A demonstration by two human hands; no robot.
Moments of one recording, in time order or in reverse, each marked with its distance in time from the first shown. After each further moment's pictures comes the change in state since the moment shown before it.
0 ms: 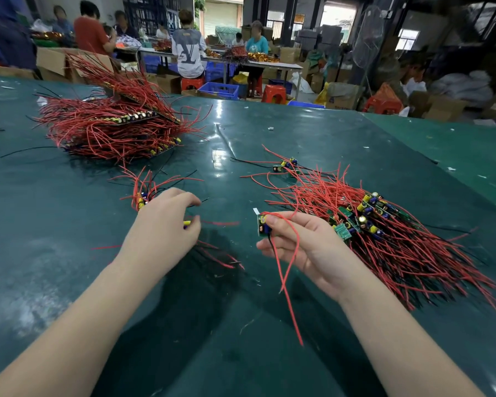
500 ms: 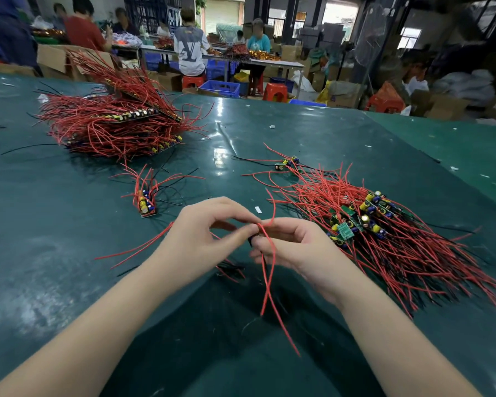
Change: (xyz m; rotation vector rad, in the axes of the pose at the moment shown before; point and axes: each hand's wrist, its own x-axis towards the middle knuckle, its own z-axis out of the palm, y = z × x) left_hand -0.012 0.034 0.005 -0.640 -0.090 0.317; right_hand -0.005 0.006 0.006 -0.257 -0.086 -0.022
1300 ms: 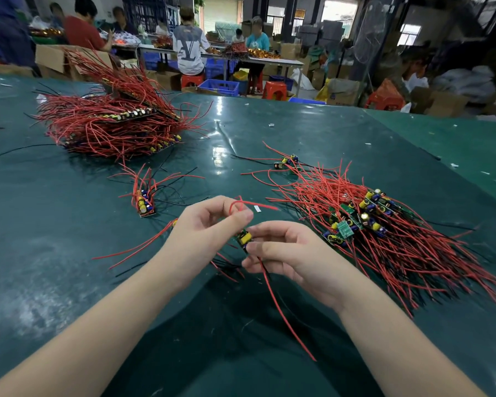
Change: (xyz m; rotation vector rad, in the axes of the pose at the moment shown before) left_hand 0.000 0.011 0.008 -0.515 0.107 -0.358; right_hand -0.001 -0.002 0.007 0.130 -0.053 0.091
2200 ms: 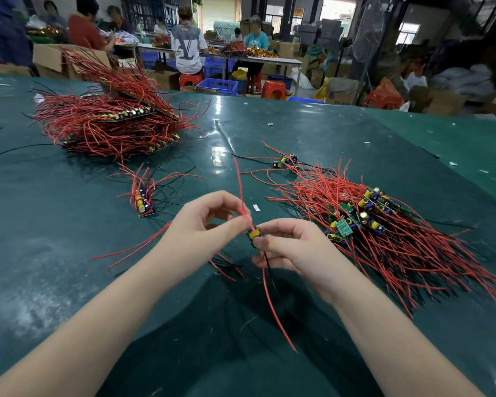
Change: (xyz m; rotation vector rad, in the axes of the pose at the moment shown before) left_hand 0.003 -0.001 -0.007 0.160 -0.081 0.042; right_hand 0.002 0.000 -0.003 -0.121 0.186 0.014
